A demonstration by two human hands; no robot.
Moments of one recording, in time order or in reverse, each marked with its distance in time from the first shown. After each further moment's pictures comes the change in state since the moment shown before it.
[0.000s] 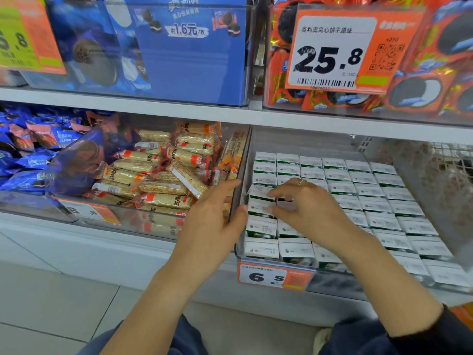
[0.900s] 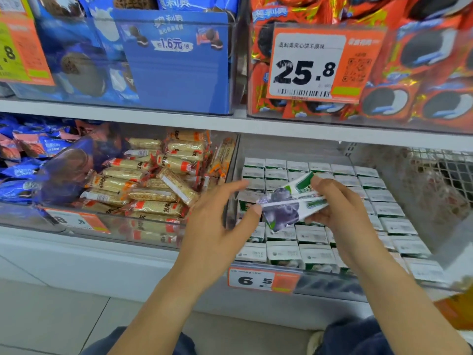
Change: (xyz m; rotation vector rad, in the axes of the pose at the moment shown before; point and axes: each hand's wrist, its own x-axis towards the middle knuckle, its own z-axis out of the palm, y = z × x) left_hand -0.005 0.022 0.009 -0.162 0.036 0.054; right_hand -0.034 0.004 -0.028 1.166 0.373 0.364
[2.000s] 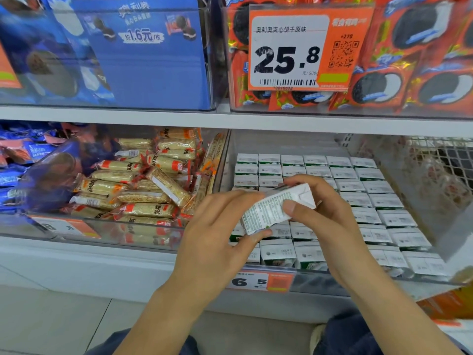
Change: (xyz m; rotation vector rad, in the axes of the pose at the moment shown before) left_hand -0.003 0.000 0.015 0.219 0.095 0.424; right_hand -0.023 0.005 0.004 0.061 -0.192 -0.154
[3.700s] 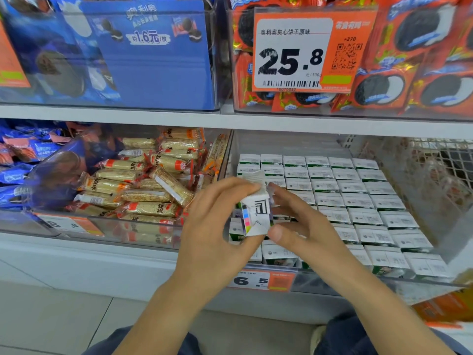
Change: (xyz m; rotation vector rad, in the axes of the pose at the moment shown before) left_hand 0.004 0.007 -0.005 -0.095 0.067 -0.090; right_hand -0.008 0.004 0.007 -0.348 -0.220 0.164
